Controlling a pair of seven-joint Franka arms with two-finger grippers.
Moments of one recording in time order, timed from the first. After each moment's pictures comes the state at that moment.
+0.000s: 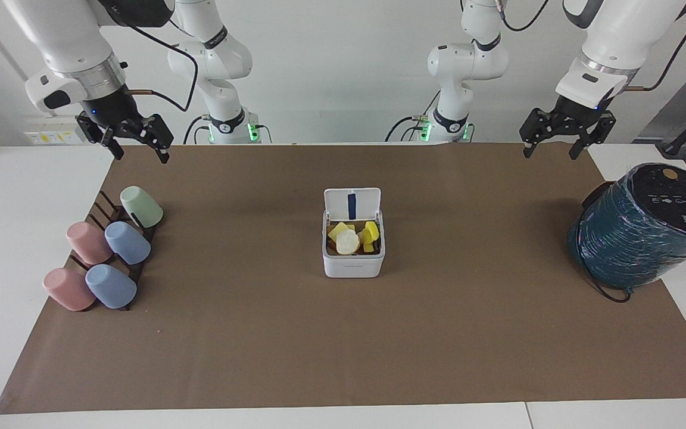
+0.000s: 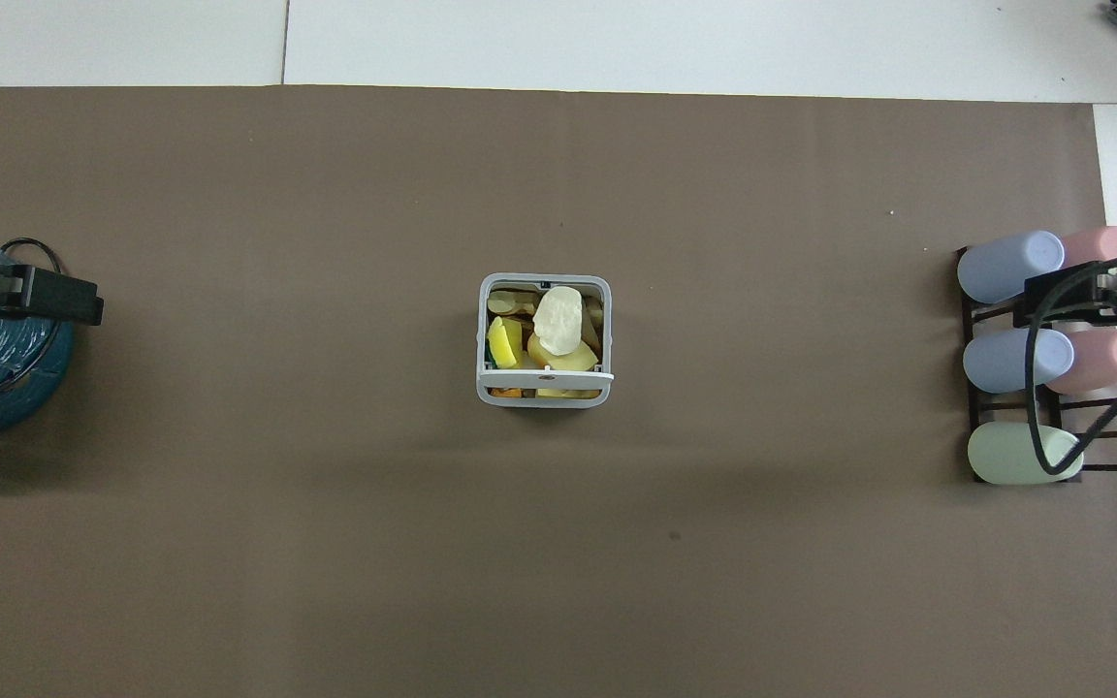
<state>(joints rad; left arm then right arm) -0.07 -0.04 -0.01 -1.58 0.00 1.58 0.04 -0.03 -0.04 0.02 -1.60 0.01 1.57 0.13</state>
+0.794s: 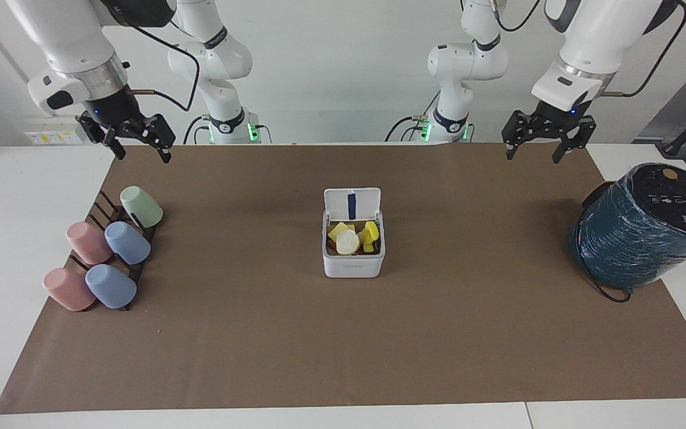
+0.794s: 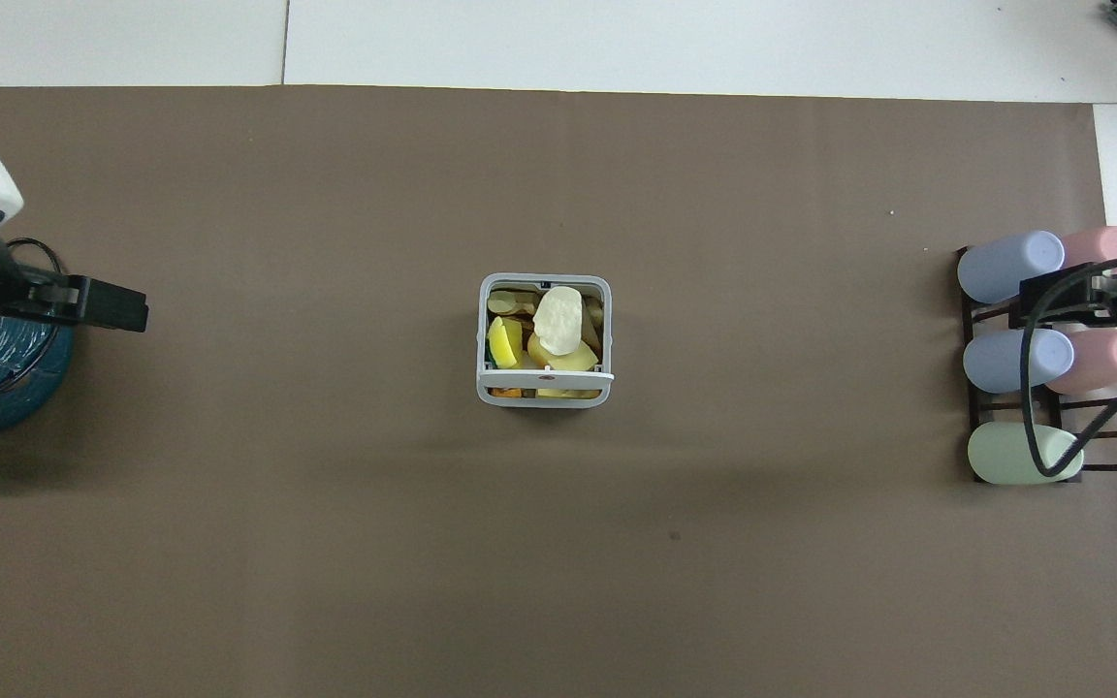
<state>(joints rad) -0.17 -0.06 -0.04 -1.65 0.00 1.65 0.04 -0.03 -0.04 0.02 -1.60 0.01 1.57 0.13</state>
